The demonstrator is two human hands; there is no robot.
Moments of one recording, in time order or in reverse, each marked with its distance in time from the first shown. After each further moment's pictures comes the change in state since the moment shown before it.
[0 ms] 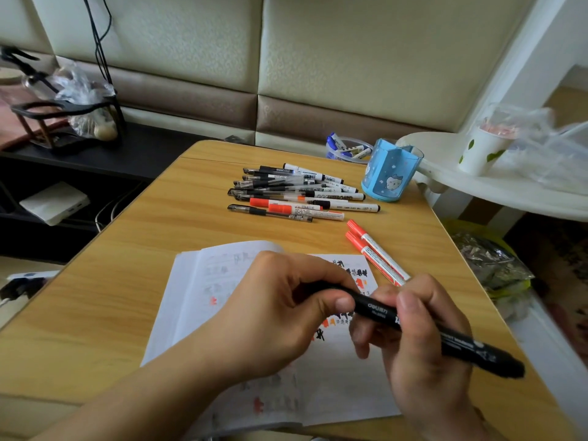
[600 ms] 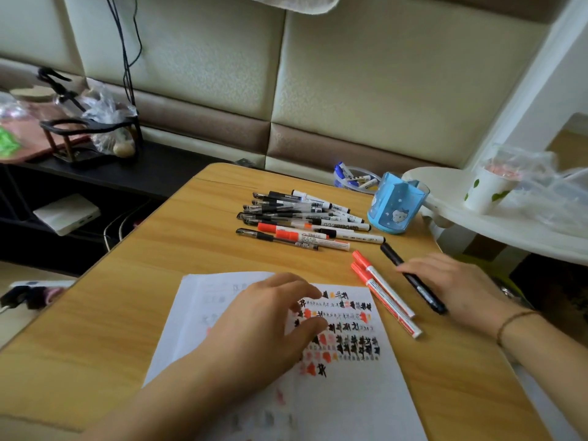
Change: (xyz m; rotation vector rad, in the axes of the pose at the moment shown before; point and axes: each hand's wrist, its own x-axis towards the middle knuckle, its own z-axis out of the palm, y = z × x) left_hand 0.001 -0.020 -0.012 0.570 0.036 -0.203; right_hand 0.146 0.045 -0.154 -1.676 -0.784 -0.249
